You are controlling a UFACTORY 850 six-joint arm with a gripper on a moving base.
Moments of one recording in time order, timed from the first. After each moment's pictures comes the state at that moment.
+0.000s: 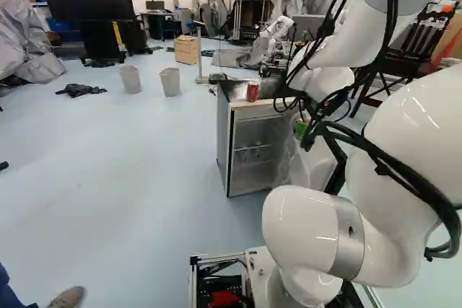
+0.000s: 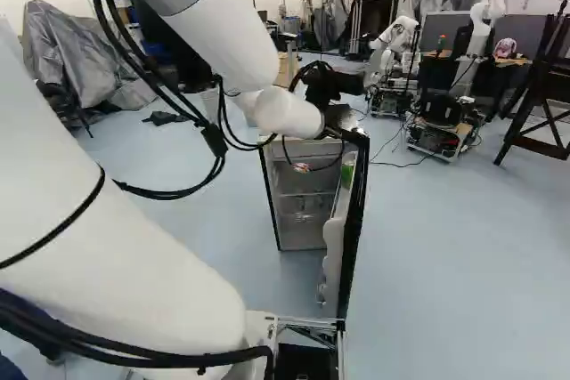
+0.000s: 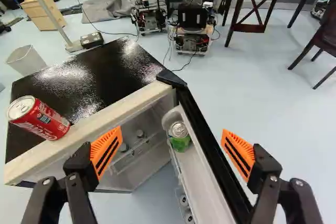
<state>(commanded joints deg) -25.3 8.3 -31.3 10.5 18.9 -3.0</state>
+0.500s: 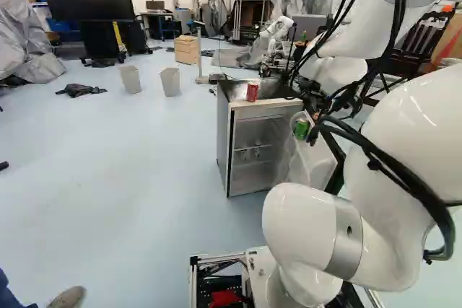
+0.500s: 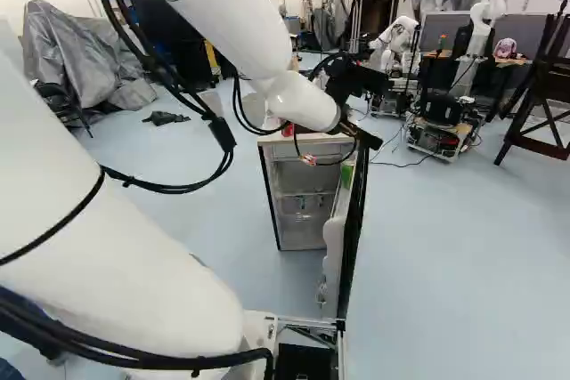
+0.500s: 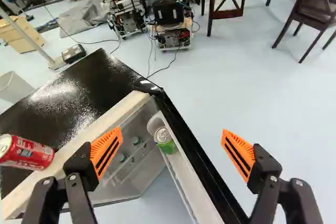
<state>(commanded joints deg) -29.8 7.9 -34.9 19.5 13.2 -3.0</state>
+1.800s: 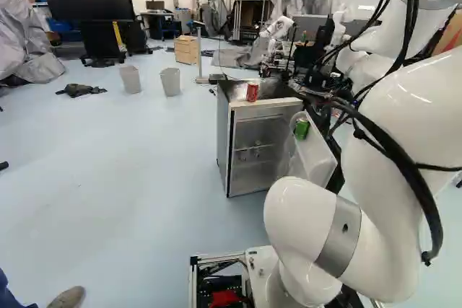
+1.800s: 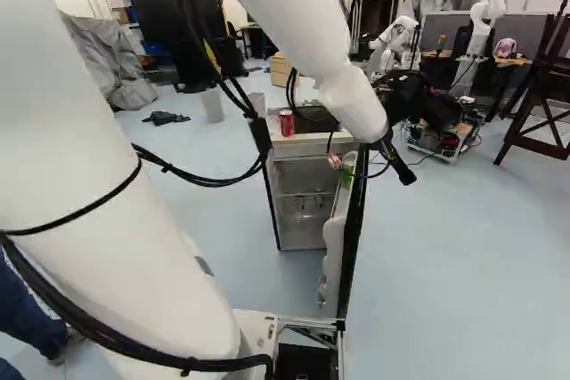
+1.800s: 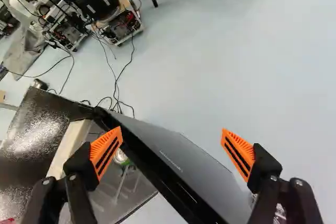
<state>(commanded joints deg) -43.5 -0.2 -41.5 32.4 2.7 -3.0</state>
